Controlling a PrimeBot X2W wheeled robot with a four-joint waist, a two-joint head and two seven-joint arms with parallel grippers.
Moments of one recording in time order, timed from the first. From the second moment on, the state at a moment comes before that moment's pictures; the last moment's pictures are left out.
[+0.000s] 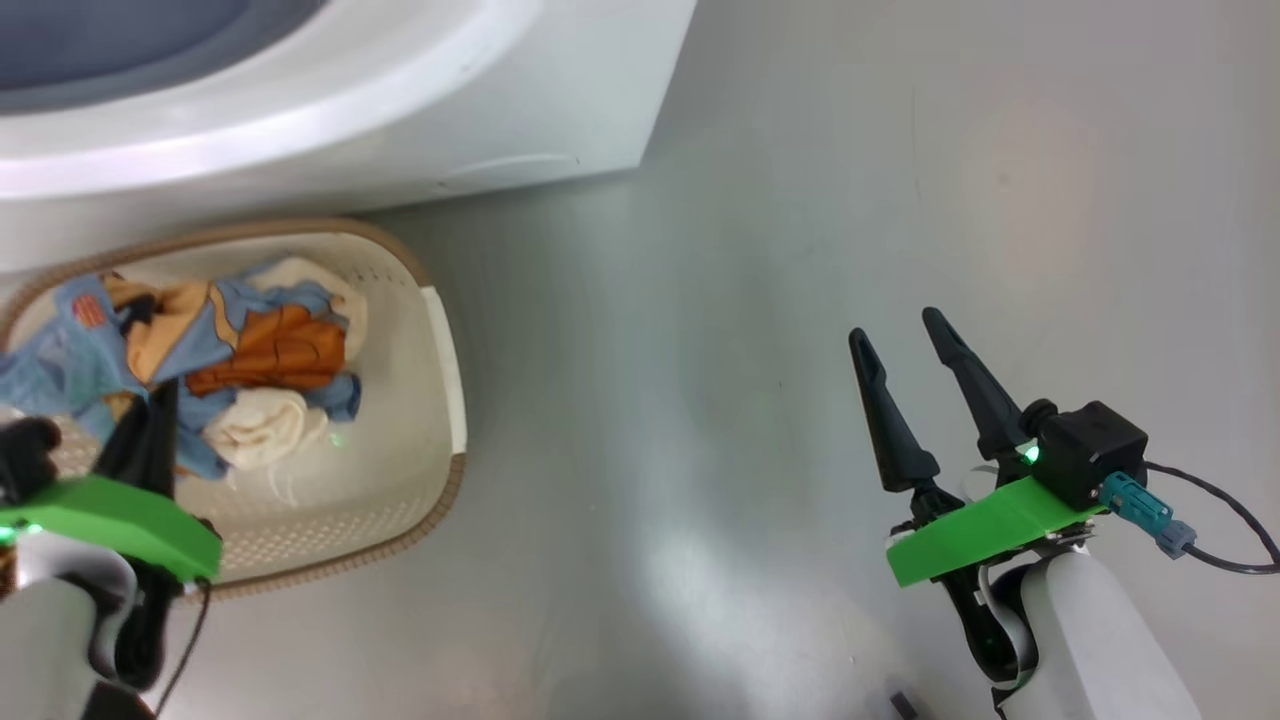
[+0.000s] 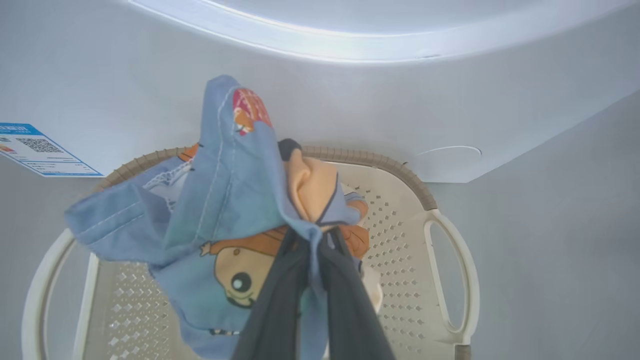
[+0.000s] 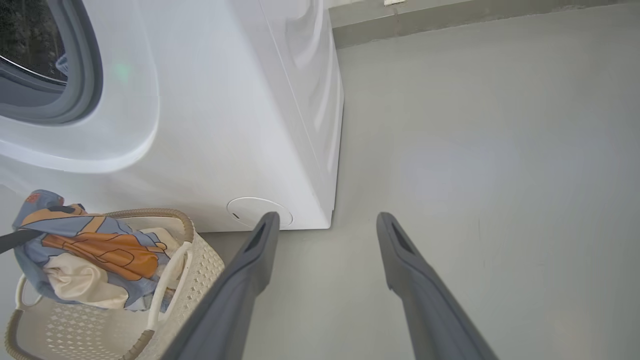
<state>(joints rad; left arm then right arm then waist) -0.53 0.36 -0.23 0.66 -0.64 -0.13 -0.26 -0.33 -0.05 0.12 0.21 0.25 0.13 -0.25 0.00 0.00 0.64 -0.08</state>
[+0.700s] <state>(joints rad) -0.25 0.23 -0.02 0.34 -0.49 -0.13 -0.26 -0.26 -0.06 0.11 0.26 0.24 0.13 -0.25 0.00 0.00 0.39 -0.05</state>
